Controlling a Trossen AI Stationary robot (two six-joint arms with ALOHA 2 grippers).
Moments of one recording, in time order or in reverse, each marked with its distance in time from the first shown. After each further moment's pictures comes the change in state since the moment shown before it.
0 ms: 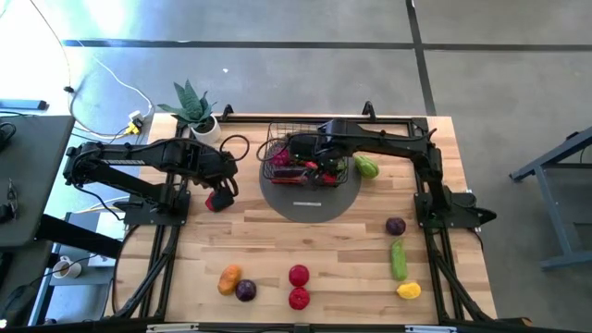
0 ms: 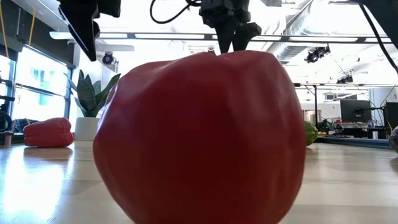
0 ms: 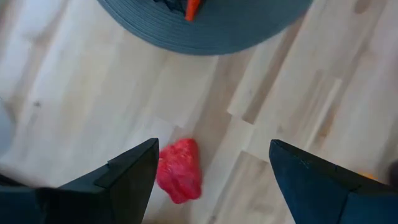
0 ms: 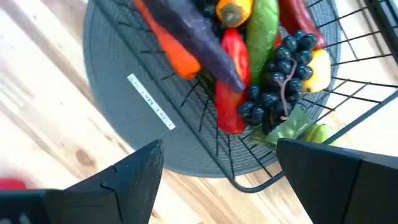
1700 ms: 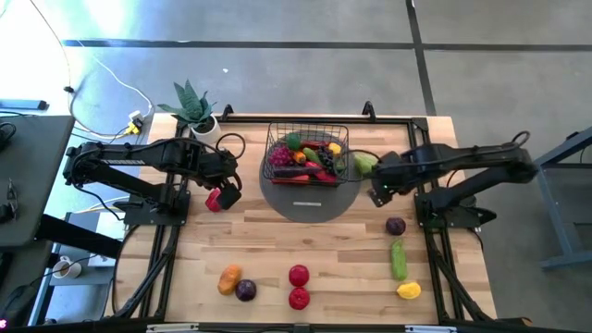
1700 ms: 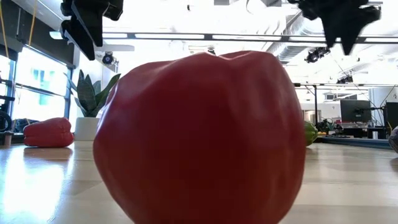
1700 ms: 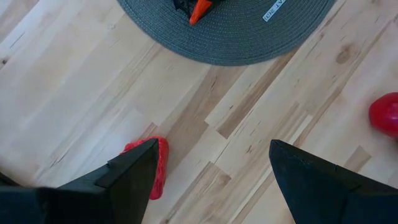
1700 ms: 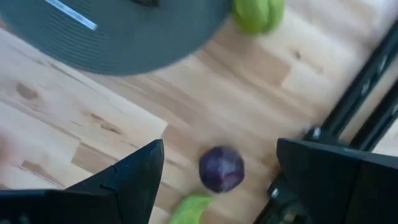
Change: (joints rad) left arm 0.000 0.000 0.000 0.041 0.028 -0.273; right arm 0.203 -0.812 -0.920 0.081 -0.011 0.598
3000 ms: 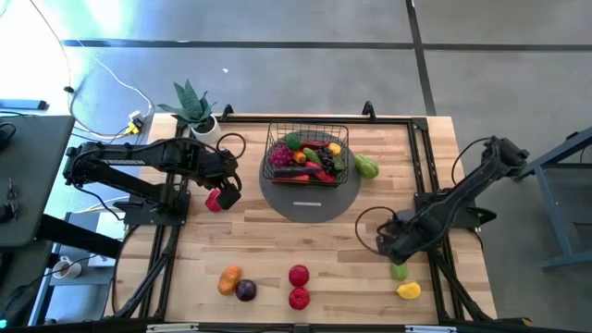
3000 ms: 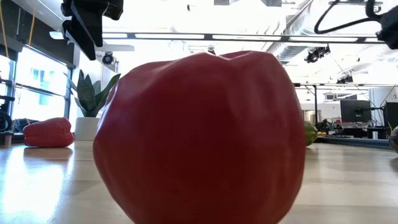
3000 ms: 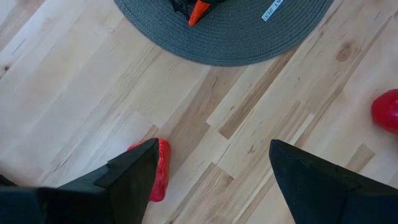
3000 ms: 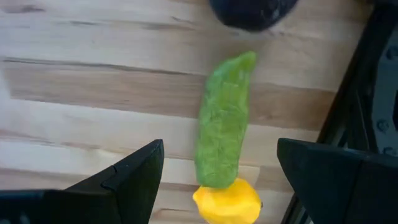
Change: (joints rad) left arm 0.000 0.000 0.000 0.002 -0.004 0.027; right arm 0.588 0.061 -0.367 0.409 -0.246 1.002
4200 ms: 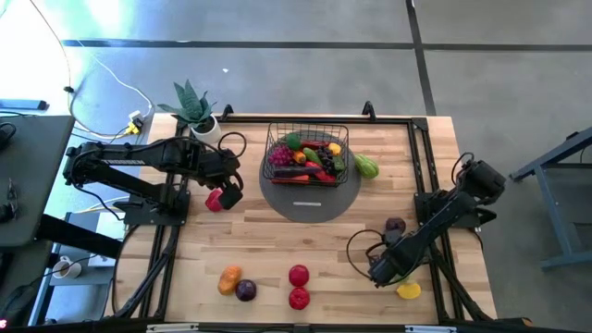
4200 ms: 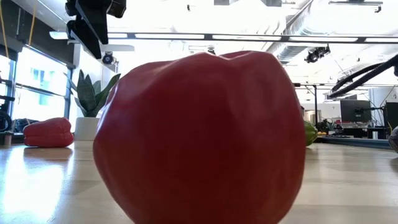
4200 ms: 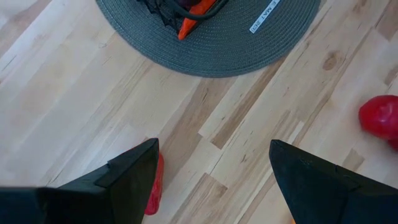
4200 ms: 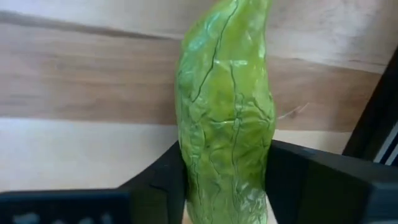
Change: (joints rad) left arm 0.000 0.000 0.000 0.048 0.002 0.019; right arm 0.061 0.373 0.001 0.187 -0.111 -0.008
